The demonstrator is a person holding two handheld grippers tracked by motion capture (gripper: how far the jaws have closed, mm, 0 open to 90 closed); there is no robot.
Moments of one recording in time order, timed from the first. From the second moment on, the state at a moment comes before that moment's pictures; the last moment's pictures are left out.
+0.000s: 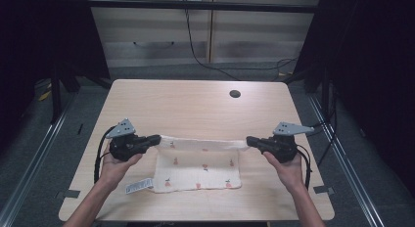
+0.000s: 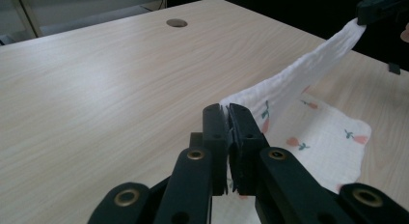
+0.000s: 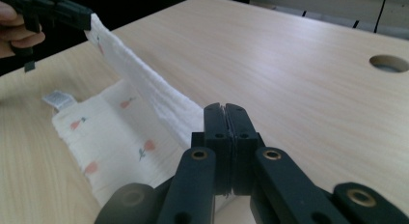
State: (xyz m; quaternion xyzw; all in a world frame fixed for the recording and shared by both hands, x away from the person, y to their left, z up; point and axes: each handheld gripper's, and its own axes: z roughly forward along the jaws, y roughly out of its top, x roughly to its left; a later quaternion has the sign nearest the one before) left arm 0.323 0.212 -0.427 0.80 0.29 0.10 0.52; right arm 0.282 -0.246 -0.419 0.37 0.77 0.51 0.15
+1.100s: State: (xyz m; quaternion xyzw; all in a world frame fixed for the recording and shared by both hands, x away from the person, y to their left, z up) left arm 0.265 0.210 -0.488 0.87 0.25 0.03 0.43; right arm 0.235 -0.242 -0.488 0.39 0.81 0.43 0.09
